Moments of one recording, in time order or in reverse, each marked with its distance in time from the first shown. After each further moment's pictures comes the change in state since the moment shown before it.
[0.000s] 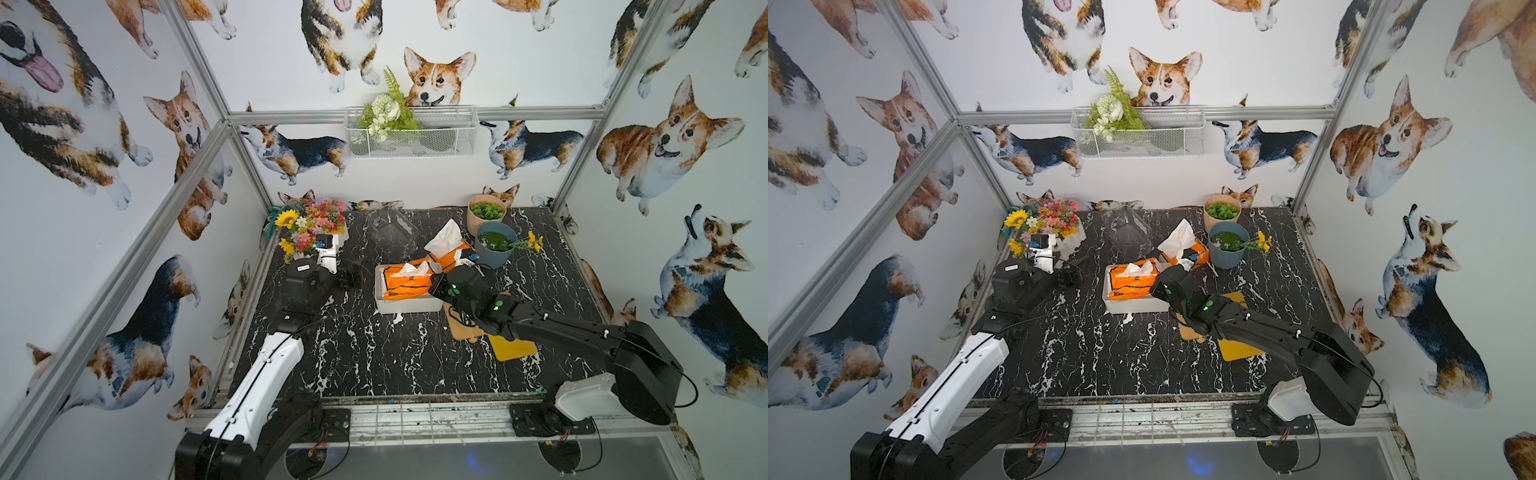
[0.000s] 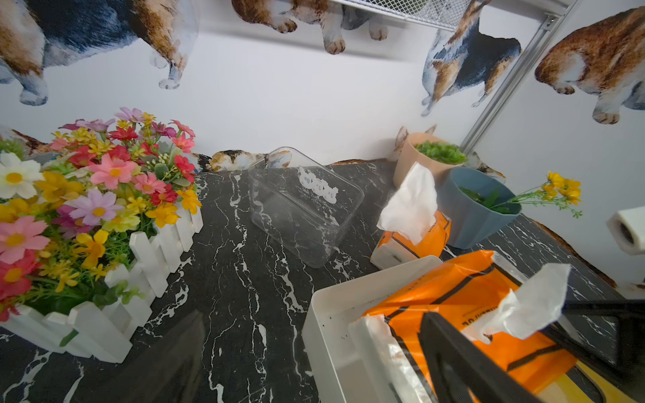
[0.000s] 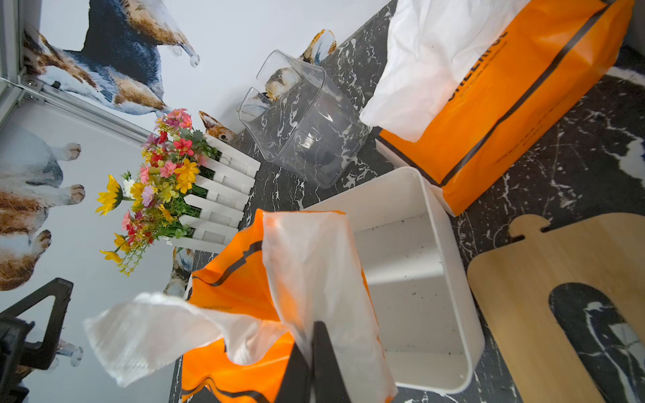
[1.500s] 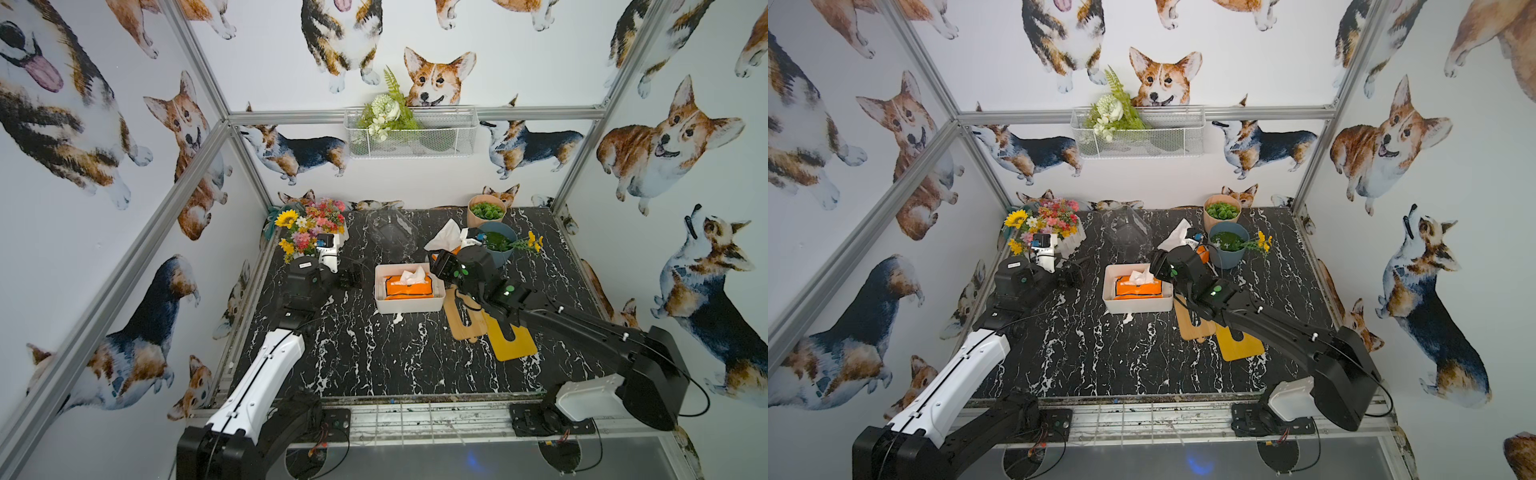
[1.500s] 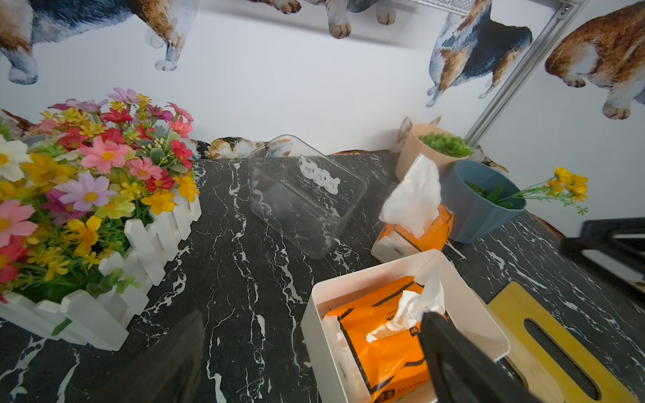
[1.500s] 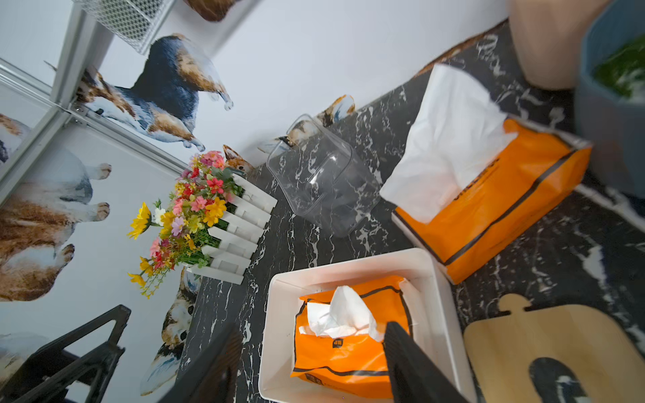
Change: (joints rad) left arm 0.000 0.025 0.016 -0.026 0.001 -0.012; right arm -0.073 -0.109 0.134 -0.155 0.011 -0.199
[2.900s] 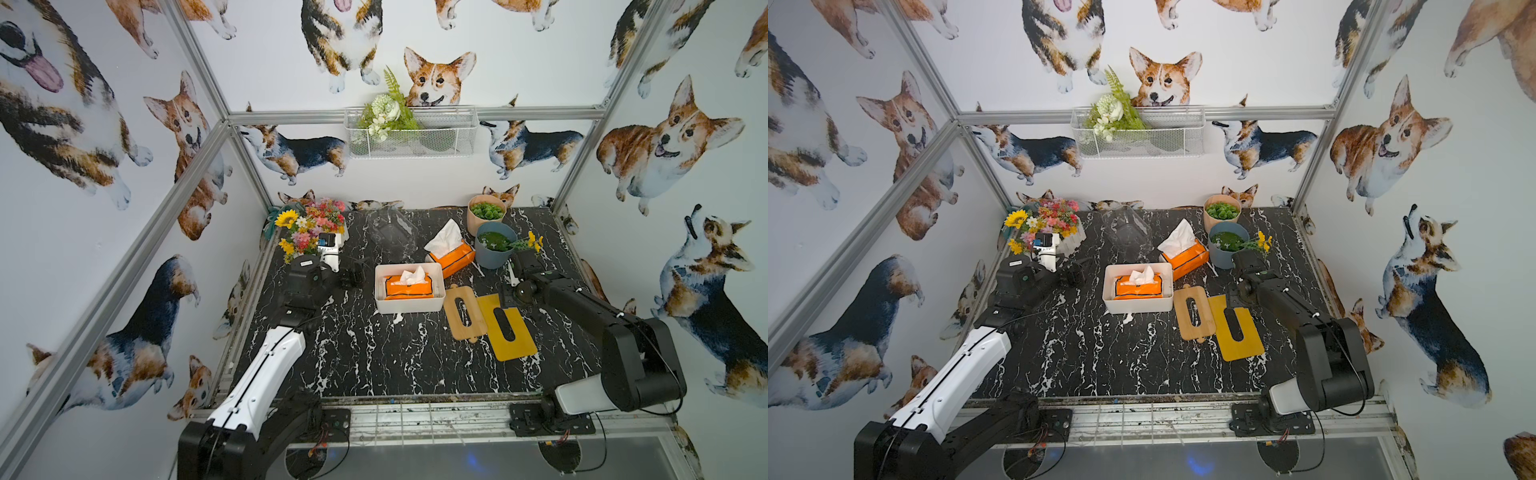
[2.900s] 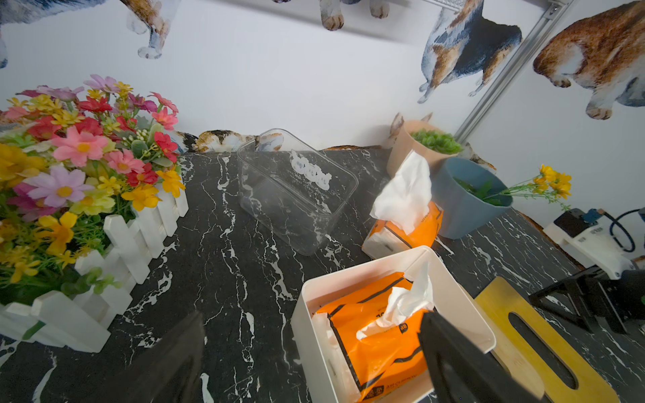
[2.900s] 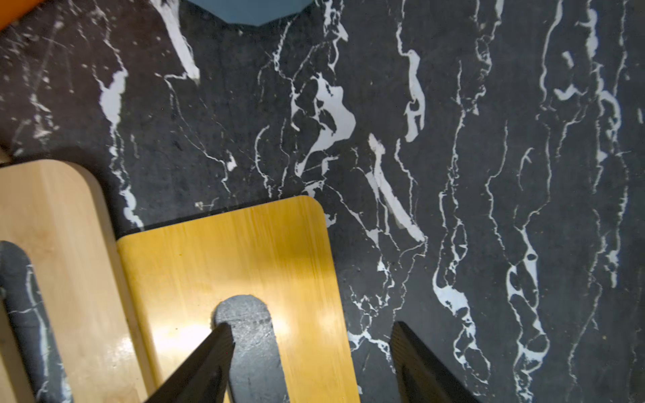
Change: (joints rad) left arm 0.000 0.021 0.010 -0.006 0.034 -0.019; right arm -0.602 0.142 -0.133 -0.512 -0.148 -0.706
